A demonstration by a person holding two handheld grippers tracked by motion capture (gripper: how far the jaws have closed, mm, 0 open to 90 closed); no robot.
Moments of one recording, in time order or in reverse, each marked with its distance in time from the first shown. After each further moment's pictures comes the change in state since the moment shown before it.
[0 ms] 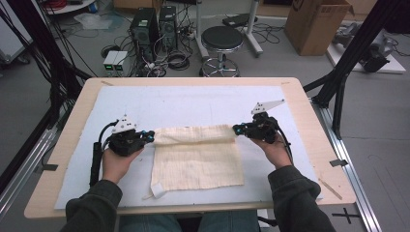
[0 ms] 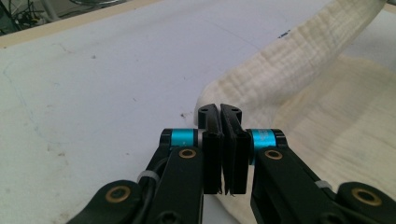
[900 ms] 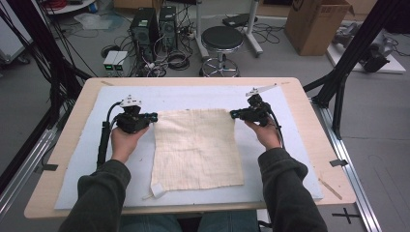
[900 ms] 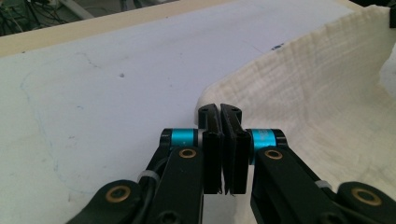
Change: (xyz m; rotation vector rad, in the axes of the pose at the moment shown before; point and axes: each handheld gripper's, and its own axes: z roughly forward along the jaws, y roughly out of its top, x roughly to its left) left arm 0.040 0.037 0.040 0.006 0.060 -0.101; right arm -0.047 0.029 0.029 0.013 -0.052 0.113
